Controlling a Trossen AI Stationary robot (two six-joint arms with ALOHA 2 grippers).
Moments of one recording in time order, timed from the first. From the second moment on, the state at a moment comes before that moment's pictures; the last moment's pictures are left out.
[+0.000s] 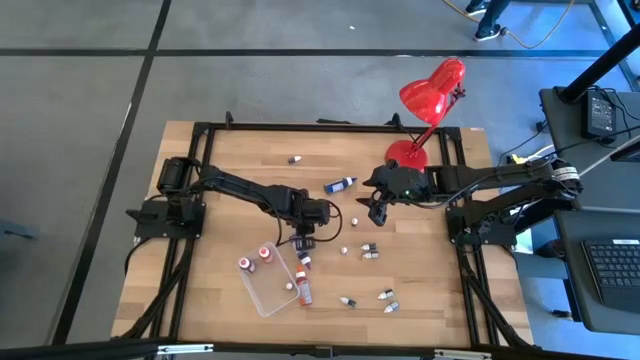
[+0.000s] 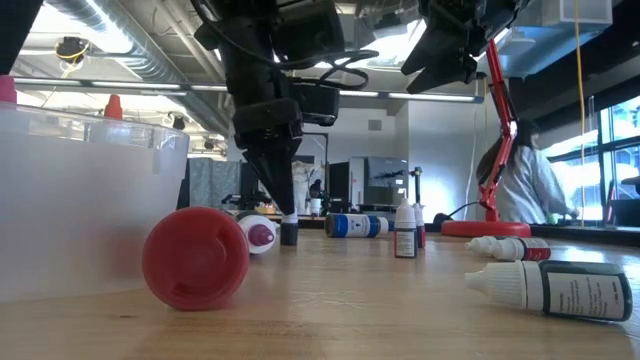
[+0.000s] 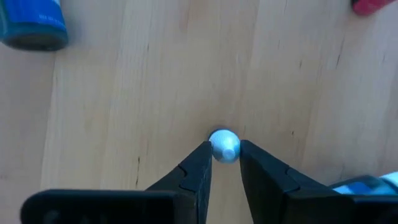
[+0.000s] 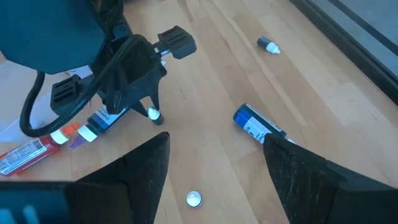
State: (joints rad) left arm -0.05 1.88 1.26 -0.60 -0.12 -0.22; right arm 0.04 1.22 0.96 -0.44 0.26 0.33
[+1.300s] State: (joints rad) left arm -0.56 1.74 1.43 -0.78 -0.24 -1.08; right arm 0.04 1.22 0.96 -0.45 0.23 0.28
